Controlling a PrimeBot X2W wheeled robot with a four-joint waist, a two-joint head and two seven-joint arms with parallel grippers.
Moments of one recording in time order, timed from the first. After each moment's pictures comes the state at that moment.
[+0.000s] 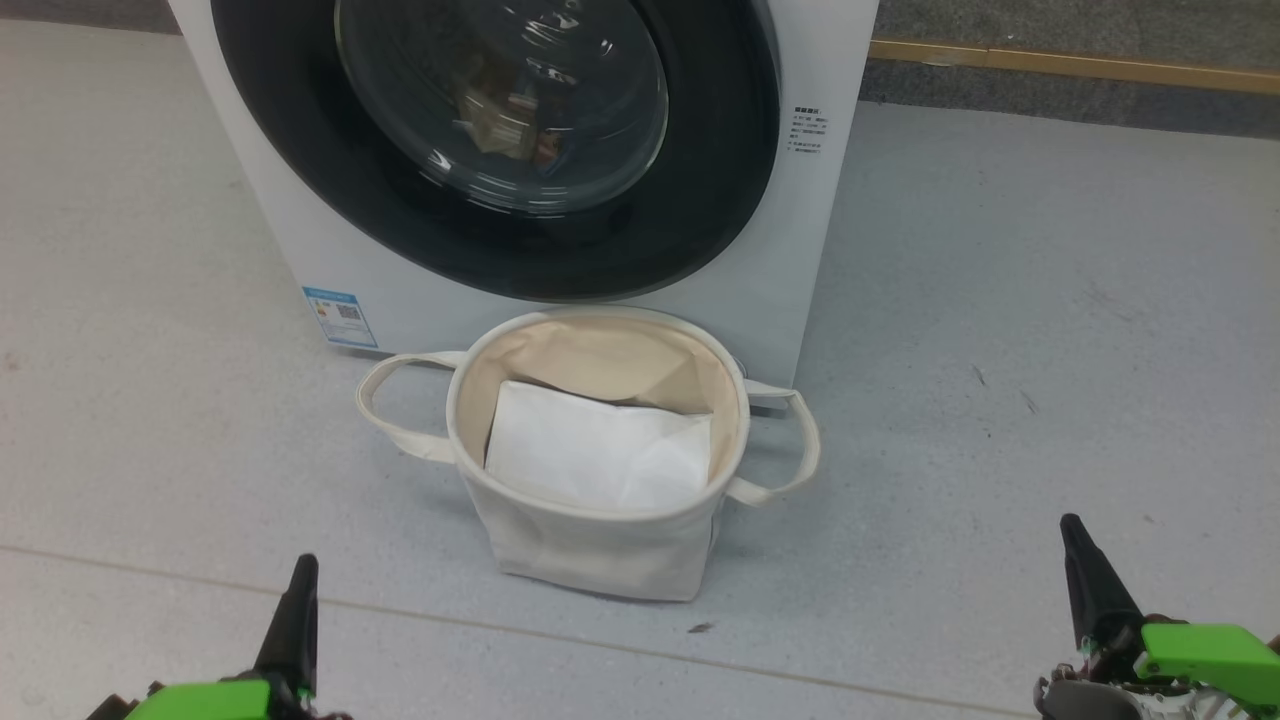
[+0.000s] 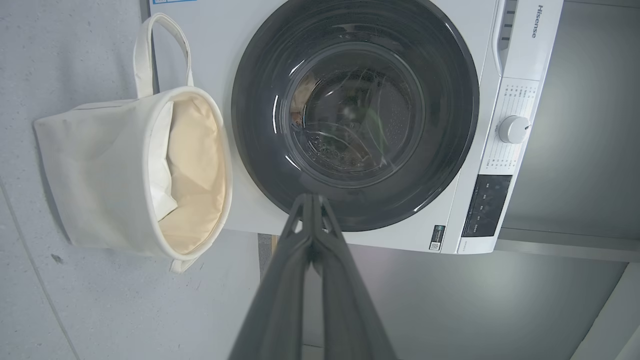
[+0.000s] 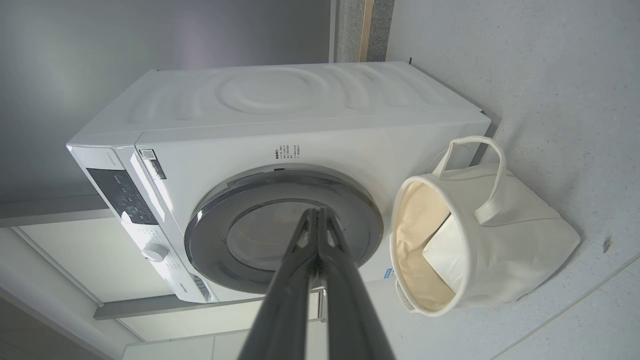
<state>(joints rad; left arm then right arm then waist) -0.06 0.04 0.08 0.28 -1.61 -0.12 0.10 -0.06 -0.04 -0.13 0.28 1.61 0.13 0.11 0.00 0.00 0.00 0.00</state>
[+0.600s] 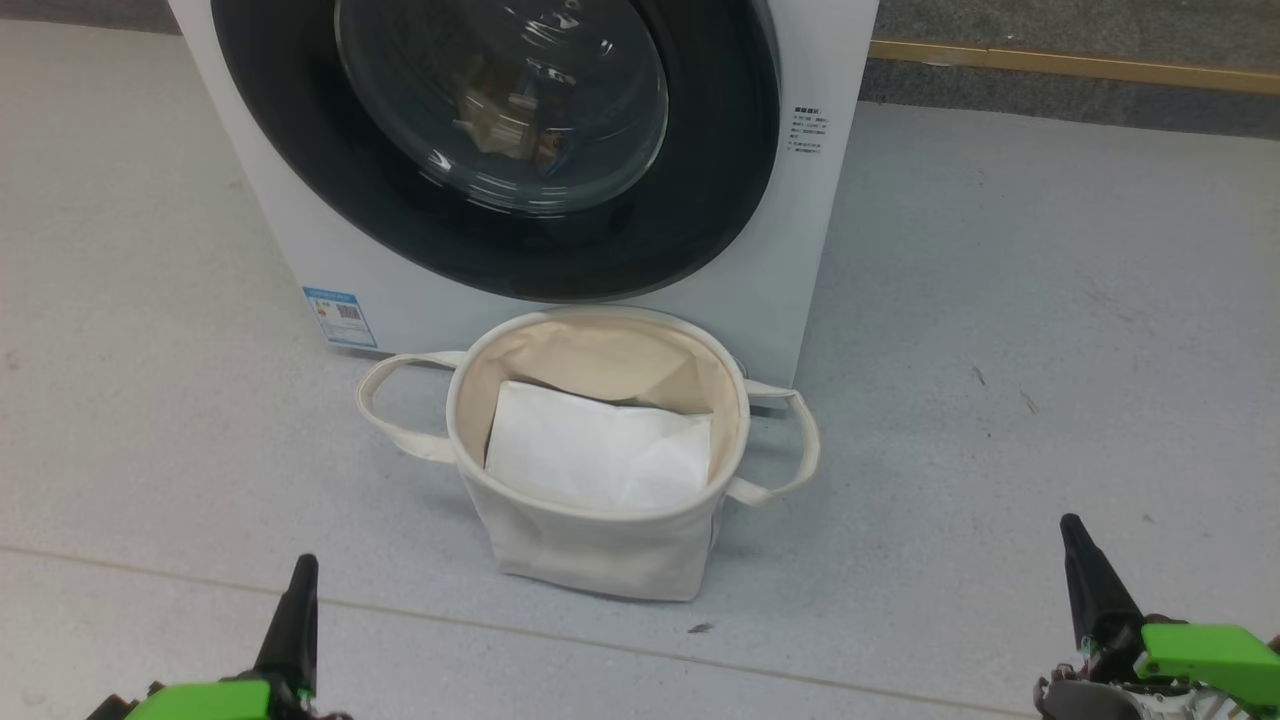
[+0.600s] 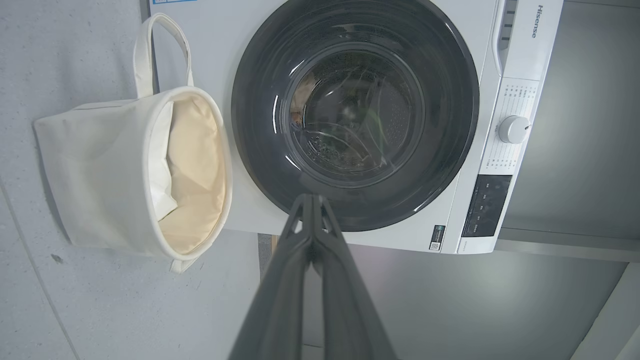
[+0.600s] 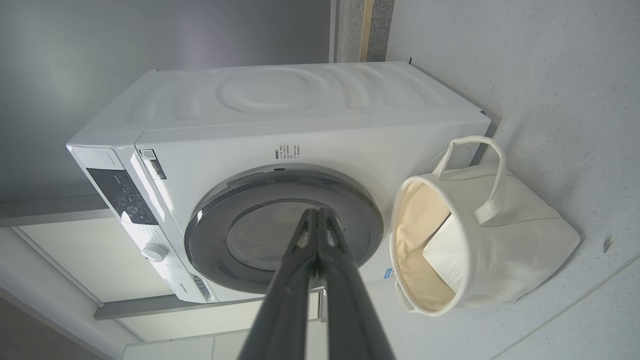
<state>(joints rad) -0.06 0.04 0.08 0.28 -1.61 -0.12 0.10 -0.06 -0.04 -0.13 0.28 1.61 0.13 0.11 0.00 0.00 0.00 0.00</state>
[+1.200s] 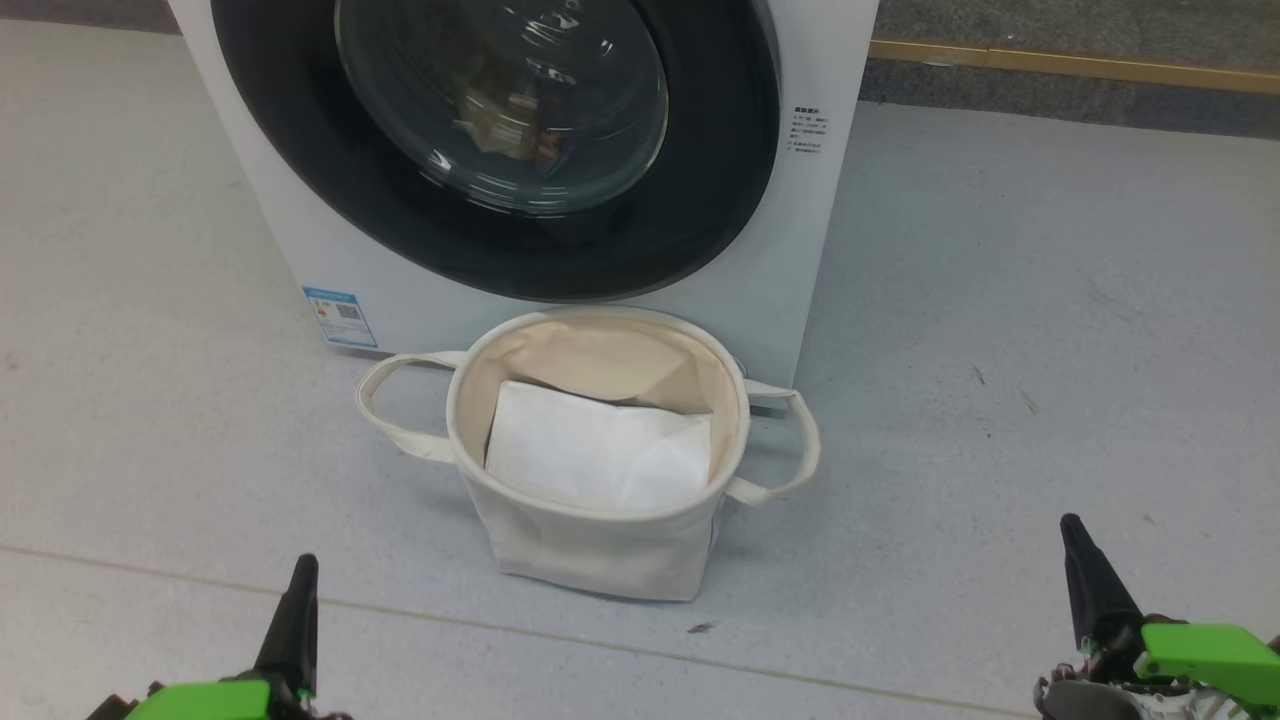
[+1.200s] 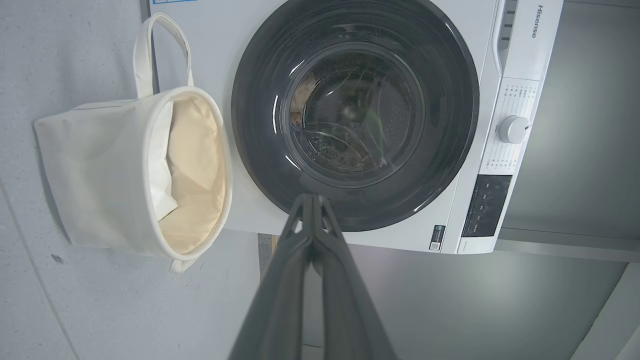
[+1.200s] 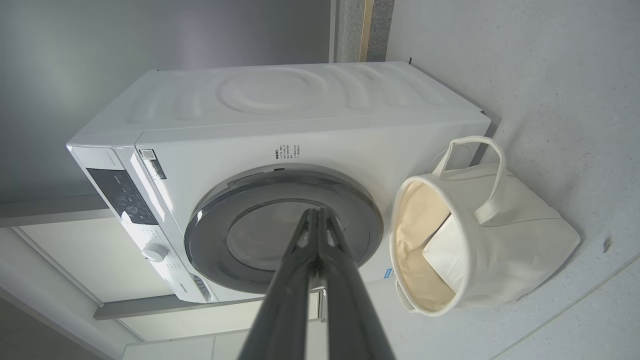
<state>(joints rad) -0.06 0.04 0.08 0.28 -1.61 -0.12 0.10 -0.06 -0.04 -0.13 0.28 1.61 0.13 0.11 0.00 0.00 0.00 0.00</state>
